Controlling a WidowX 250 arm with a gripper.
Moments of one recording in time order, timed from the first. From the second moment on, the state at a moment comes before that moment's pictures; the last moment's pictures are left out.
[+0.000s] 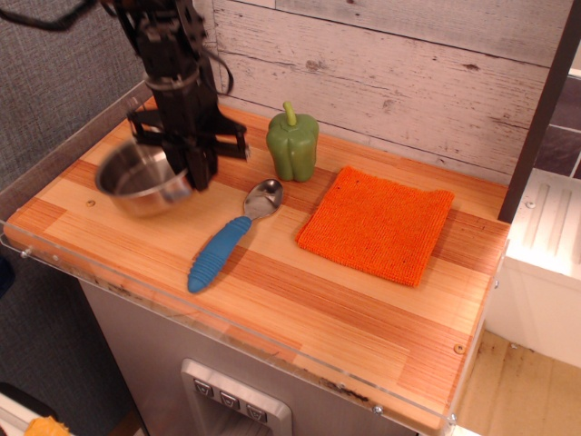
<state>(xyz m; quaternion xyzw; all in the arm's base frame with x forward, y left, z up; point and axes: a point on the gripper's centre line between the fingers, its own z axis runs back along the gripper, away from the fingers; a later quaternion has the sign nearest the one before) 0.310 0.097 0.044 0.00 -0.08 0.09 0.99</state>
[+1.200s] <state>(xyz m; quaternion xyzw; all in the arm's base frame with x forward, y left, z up) 0.288 -0.092 0.113 0.03 -0.14 -0.08 0.99</state>
